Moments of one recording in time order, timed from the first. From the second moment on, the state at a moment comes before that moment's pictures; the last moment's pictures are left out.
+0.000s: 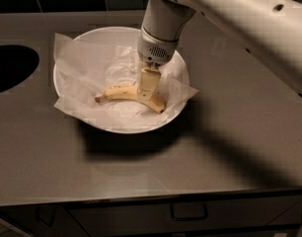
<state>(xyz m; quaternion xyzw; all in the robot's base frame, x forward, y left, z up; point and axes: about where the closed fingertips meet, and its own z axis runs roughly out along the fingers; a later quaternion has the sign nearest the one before) 0.565 0.008 0.880 -0.70 0.70 0.08 0.13</state>
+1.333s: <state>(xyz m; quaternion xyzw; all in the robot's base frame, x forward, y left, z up) 0.569 -0.001 0.873 -0.66 0.74 0.03 0.12</state>
